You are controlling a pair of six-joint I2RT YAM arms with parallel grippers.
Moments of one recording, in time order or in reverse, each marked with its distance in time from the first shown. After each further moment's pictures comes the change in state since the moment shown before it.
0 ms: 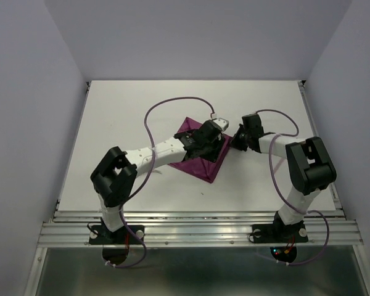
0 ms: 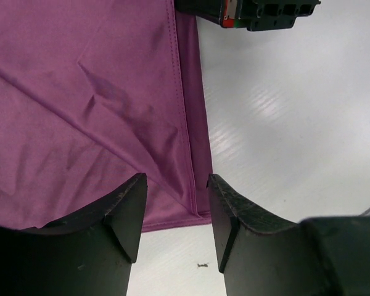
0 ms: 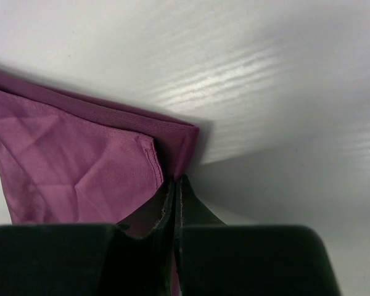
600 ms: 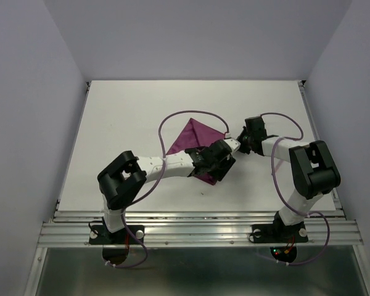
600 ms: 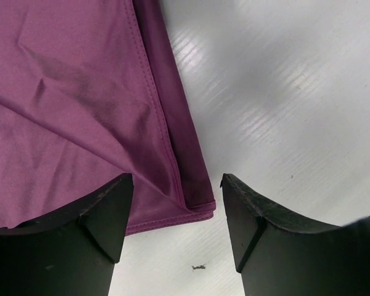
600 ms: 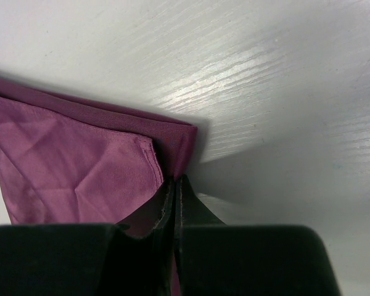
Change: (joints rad) left arm -0.159 0.026 -0.114 0.109 -0.097 0.130; right arm -0.019 -0.072 -0.079 -0.007 0.035 0.040
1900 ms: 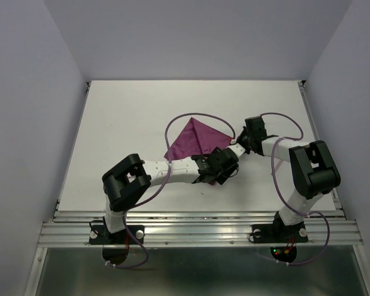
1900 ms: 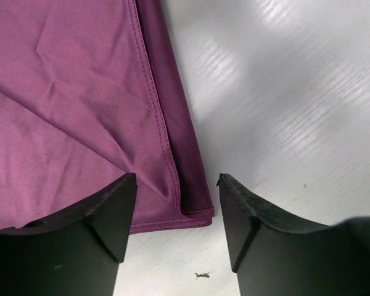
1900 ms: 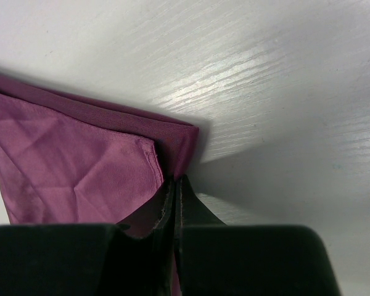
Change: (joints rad) left arm -0.086 0.028 0.010 0.014 -0.177 0.038; right arm 0.000 0.000 0.000 0.000 -0.001 0.000
